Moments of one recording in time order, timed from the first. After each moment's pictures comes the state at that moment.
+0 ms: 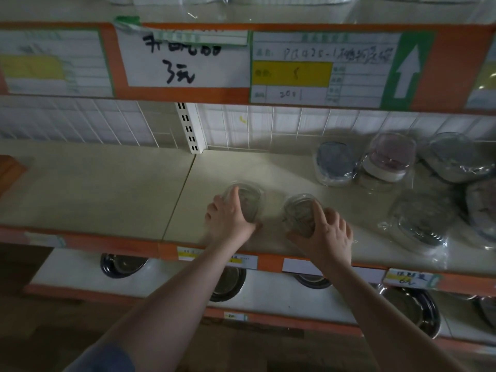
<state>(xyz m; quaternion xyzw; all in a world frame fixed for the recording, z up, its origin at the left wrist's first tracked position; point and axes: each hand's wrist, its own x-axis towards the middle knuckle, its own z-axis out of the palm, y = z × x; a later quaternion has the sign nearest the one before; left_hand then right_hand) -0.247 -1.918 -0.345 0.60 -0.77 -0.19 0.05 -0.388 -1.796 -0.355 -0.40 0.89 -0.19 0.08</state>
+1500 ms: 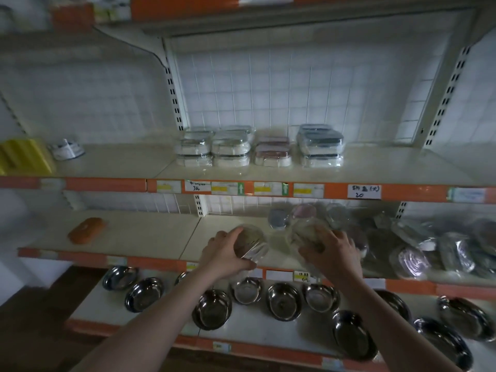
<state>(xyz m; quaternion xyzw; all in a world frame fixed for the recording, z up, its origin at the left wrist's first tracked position) -0.195 -1.639 -0.077 0.46 -0.85 -0.22 0.10 -0.406 -1.508 -0.086 -0.44 0.85 -0.29 0.03</state>
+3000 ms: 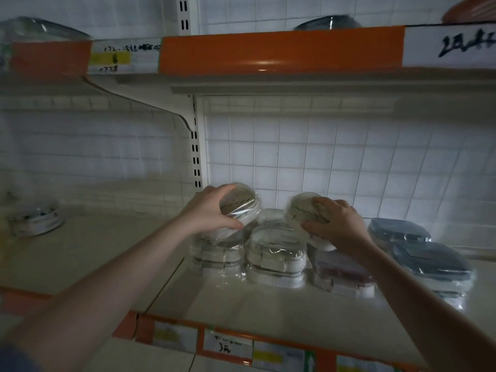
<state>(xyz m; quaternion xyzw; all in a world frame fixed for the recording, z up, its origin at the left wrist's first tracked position) -0.221 -2.025 0.108 0.37 -0.89 -0.12 0.25 -0.469 -1.871 0.089 -0.53 0.79 -0.31 -0.04</state>
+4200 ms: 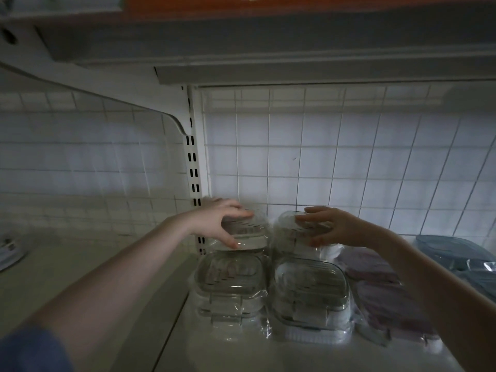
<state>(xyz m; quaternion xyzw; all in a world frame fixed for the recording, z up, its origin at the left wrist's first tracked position) -0.246 -2.159 0.104 0.27 -0.96 -0.08 0.01 -0.508 -1.991 0.091 -0.68 0.68 -0.23 0.15</state>
